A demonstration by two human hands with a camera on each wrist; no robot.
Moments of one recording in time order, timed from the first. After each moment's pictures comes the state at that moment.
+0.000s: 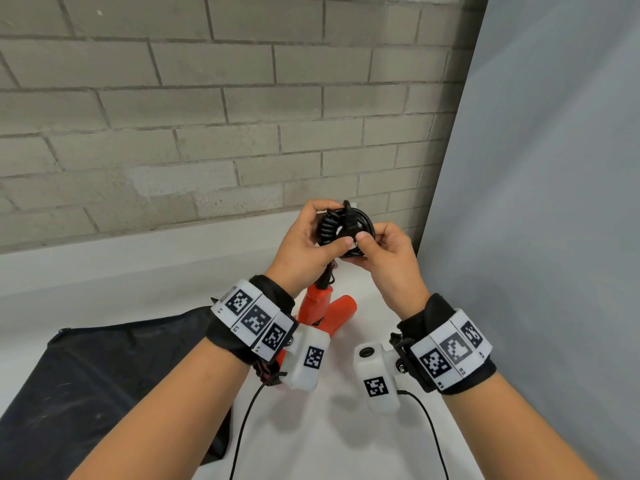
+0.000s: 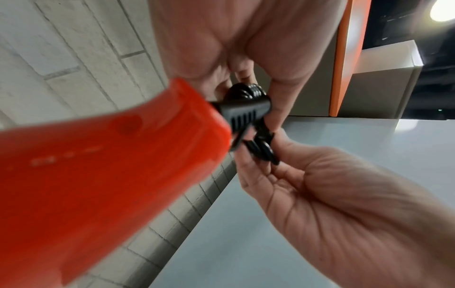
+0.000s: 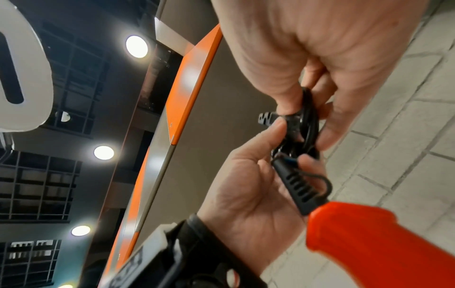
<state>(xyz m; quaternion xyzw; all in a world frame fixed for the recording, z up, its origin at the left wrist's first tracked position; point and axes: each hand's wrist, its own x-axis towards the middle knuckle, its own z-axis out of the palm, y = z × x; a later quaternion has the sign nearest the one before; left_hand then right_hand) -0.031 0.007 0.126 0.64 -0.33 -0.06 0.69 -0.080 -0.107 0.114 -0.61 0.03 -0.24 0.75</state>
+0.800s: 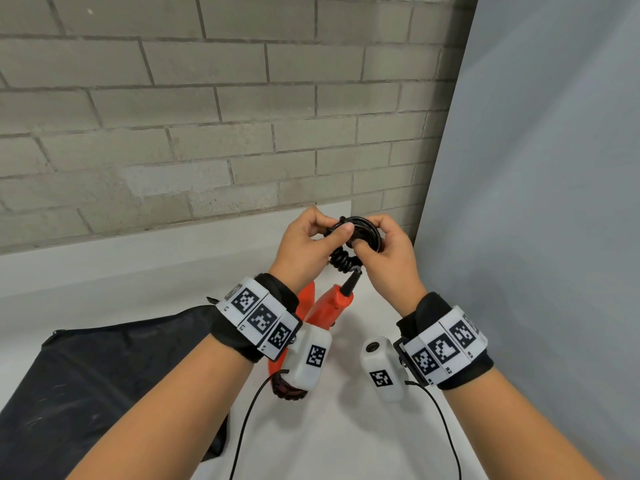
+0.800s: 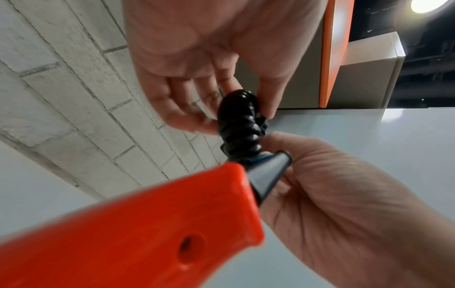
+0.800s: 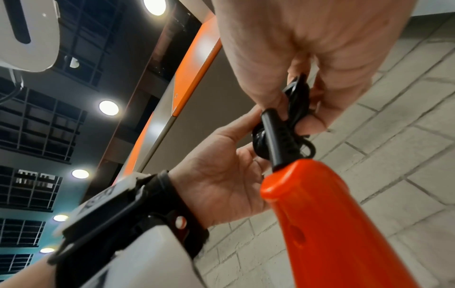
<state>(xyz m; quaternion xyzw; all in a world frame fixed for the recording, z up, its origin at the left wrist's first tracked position) -0.032 -0.006 0.122 0.67 -0.26 -0.03 0.69 -0.079 -0.118 0.105 -0.75 0.03 -0.32 0.58</state>
